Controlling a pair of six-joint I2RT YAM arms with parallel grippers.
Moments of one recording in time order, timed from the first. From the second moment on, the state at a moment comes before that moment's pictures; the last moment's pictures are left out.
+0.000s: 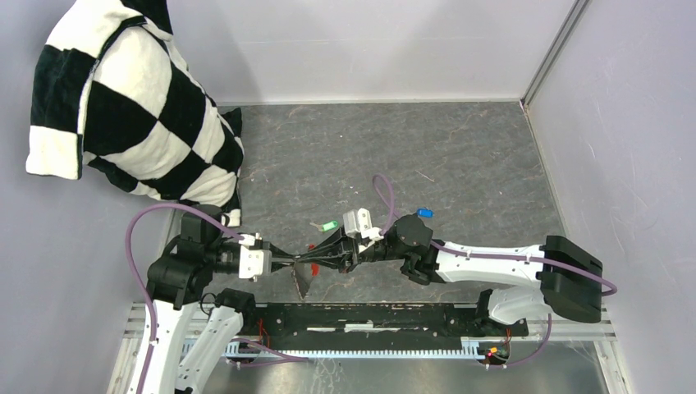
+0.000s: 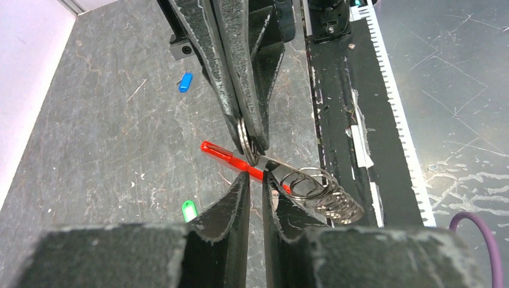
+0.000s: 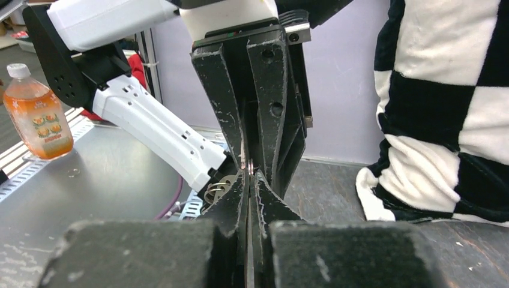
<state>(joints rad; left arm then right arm) -0.21 0.55 0.92 -1.14 1.19 1.05 1.21 1.34 0.74 0.90 -0.49 0.05</state>
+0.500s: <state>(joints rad) -0.21 0.55 0.94 -1.15 1.19 1.05 1.21 1.39 0.74 0.95 -0.49 0.09</state>
